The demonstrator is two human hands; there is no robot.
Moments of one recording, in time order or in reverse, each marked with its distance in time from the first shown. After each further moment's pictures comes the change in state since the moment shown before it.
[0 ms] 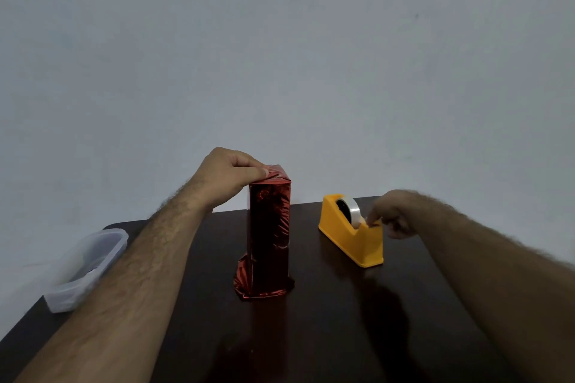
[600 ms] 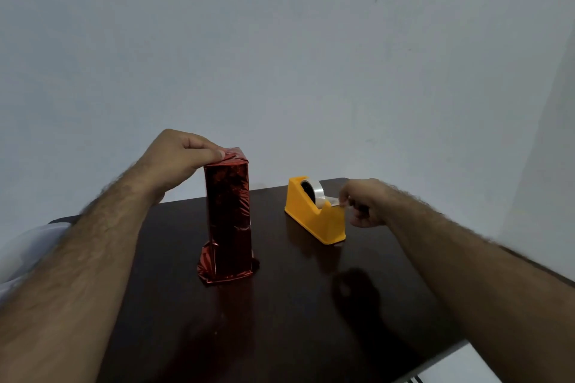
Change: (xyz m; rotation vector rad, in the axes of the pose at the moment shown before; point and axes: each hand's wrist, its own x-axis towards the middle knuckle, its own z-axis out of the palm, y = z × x) left_hand 0.004 -0.006 -0.004 -0.041 0.006 0.014; right_hand -0.030 0.032 -0.001 0.316 0.018 -0.060
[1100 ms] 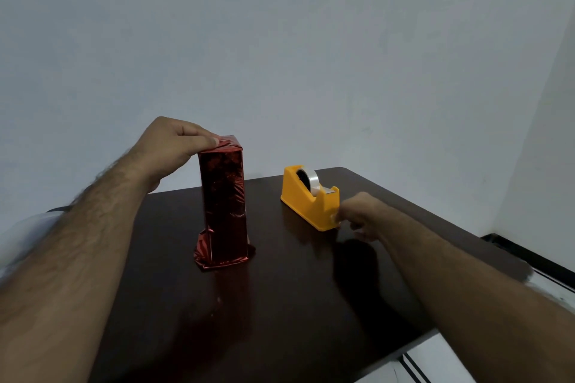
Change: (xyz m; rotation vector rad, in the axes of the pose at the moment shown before) left_hand -0.001 0.000 0.003 -0.003 0.013 0.021; right_hand 0.004 0.045 0.016 -0.156 -0.021 0.042
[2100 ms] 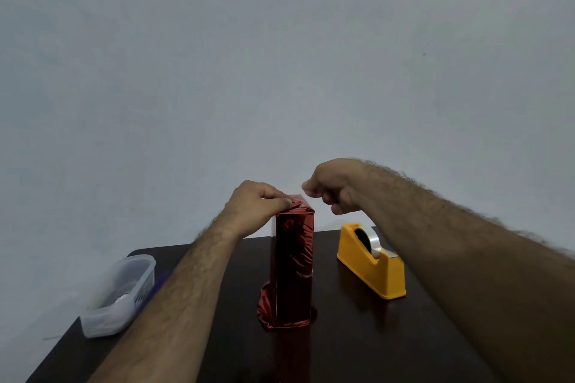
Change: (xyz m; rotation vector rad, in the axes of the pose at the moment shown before) left_hand -0.001 -0.002 -0.003 0.117 -0.041 -0.004; right_hand -0.127 -0.204 0.038 0.055 -0.209 -0.313
